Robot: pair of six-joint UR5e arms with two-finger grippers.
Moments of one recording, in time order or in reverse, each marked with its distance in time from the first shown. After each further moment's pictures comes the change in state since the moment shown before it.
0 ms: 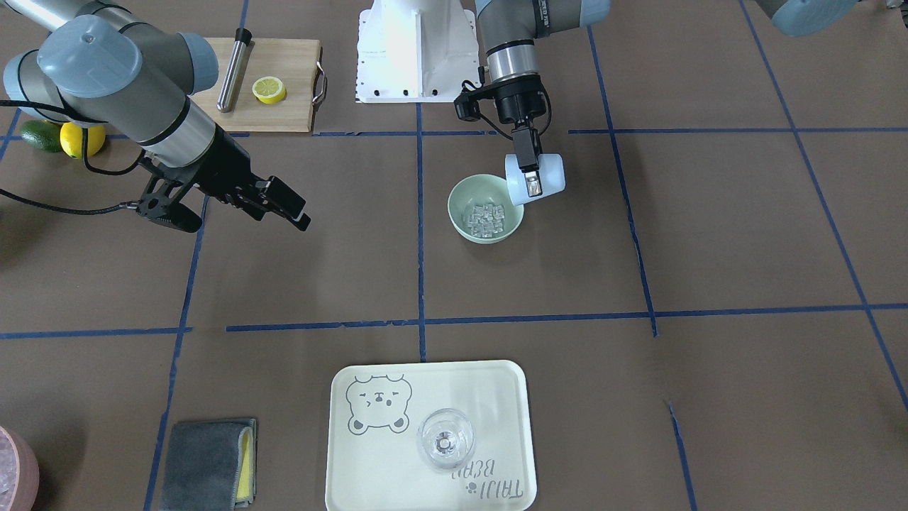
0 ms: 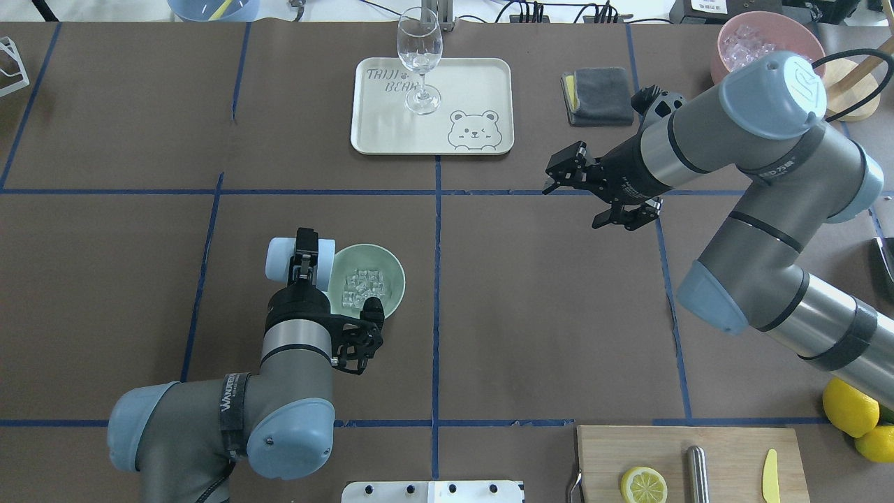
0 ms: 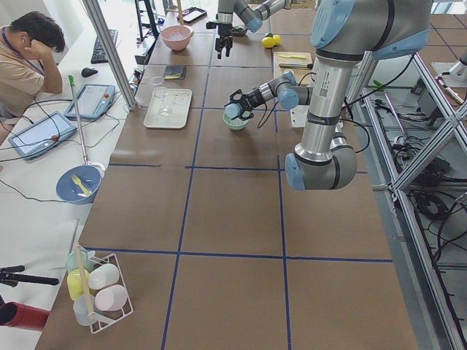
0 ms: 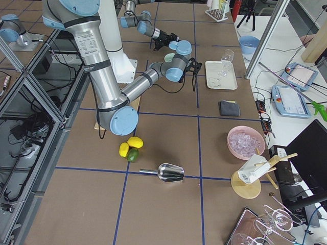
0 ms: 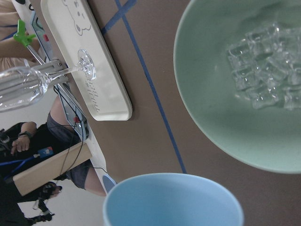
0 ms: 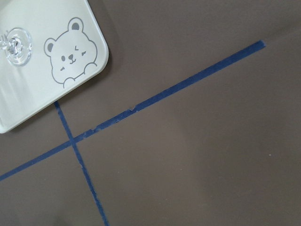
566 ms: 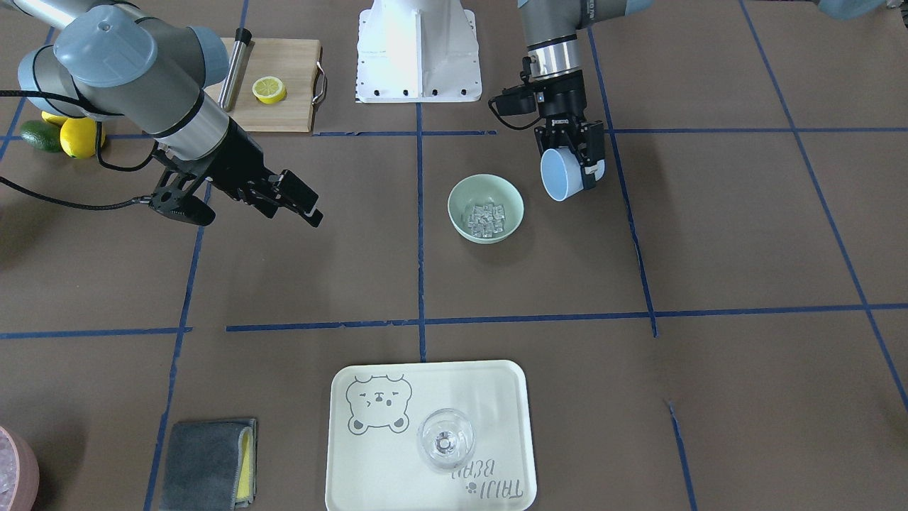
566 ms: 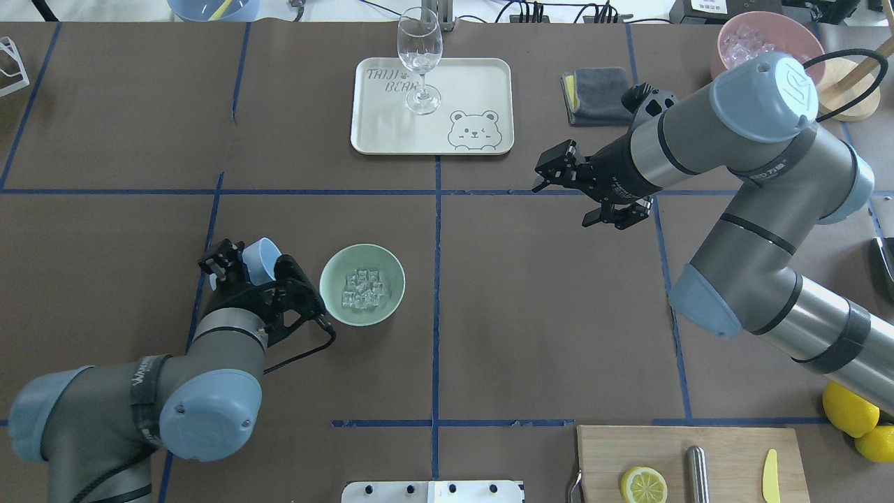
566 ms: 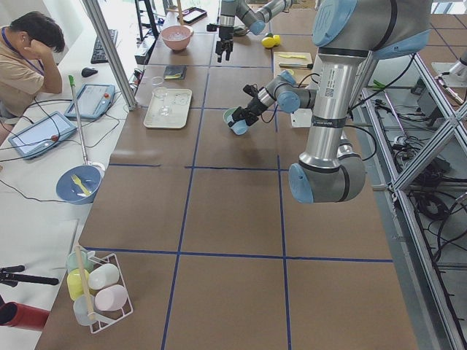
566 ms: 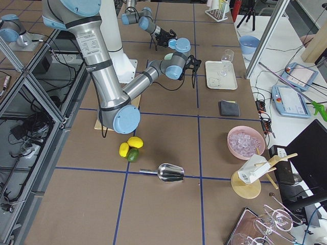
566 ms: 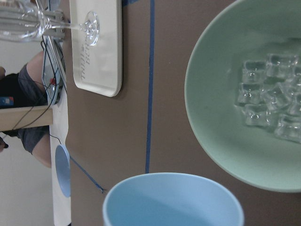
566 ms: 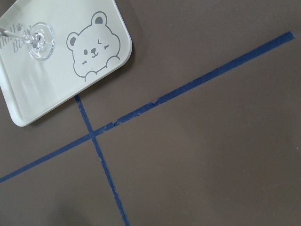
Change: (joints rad) left arm -0.066 0.169 -0.150 -0.021 -0.209 -0.628; right arm -0.008 0.009 0.016 -0.001 -0.017 0.007
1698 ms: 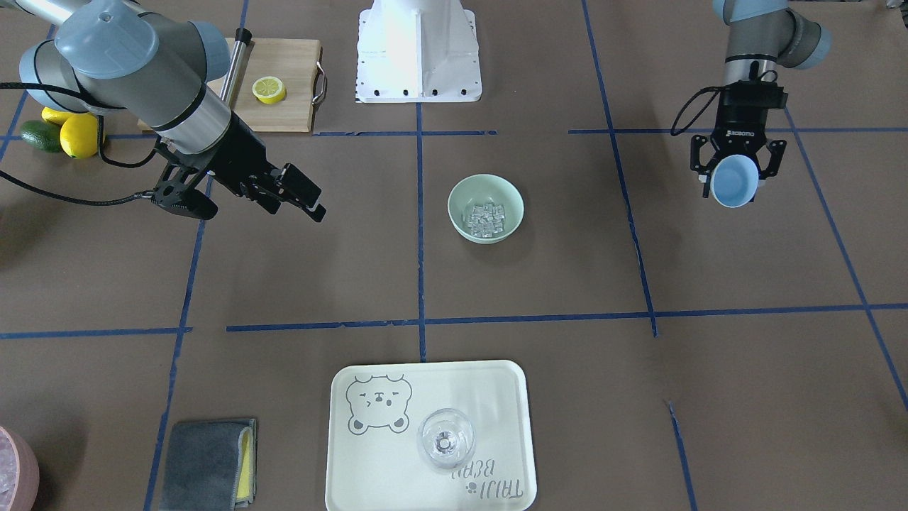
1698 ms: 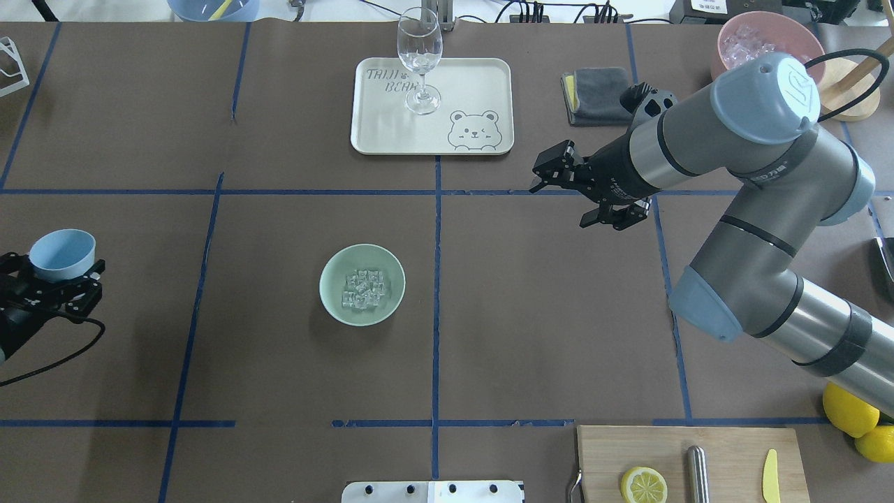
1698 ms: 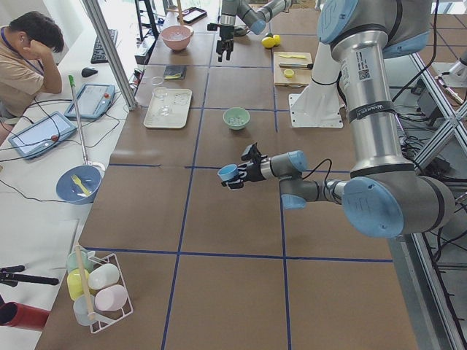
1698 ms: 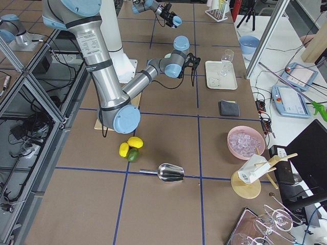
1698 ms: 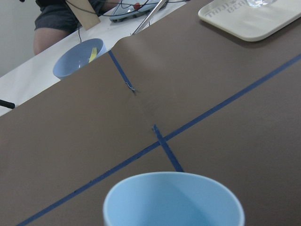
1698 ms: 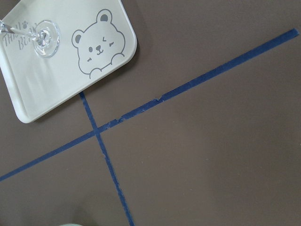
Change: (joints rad) left arm -0.100 0.596 0.390 -1.535 0.112 -0.254; right arm -0.006 0.000 0.009 -0.001 -0.011 0.001
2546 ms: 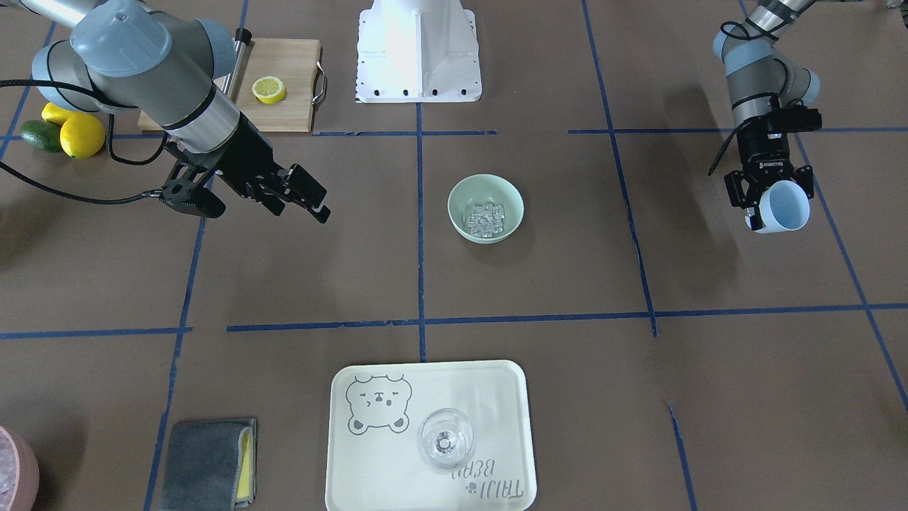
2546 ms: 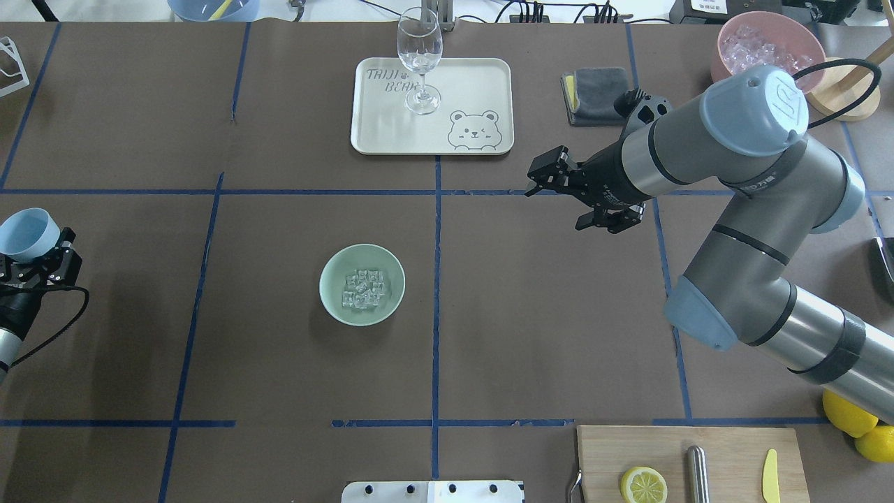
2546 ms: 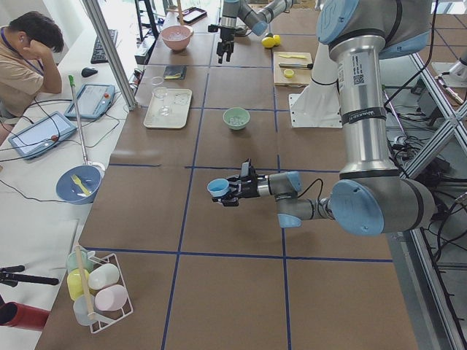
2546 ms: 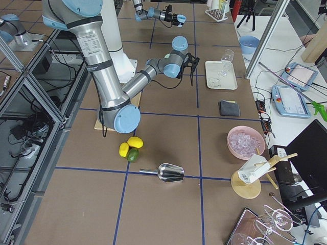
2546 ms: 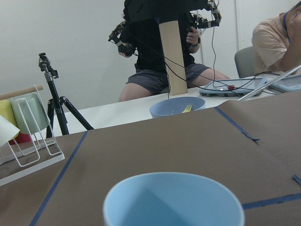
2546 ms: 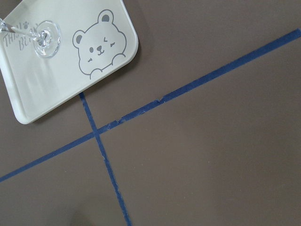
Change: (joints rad) left arm 0.011 -0.153 0.300 -0.095 0.294 -0.367; right arm -0.021 0.000 0.002 0.001 -0.037 0.000
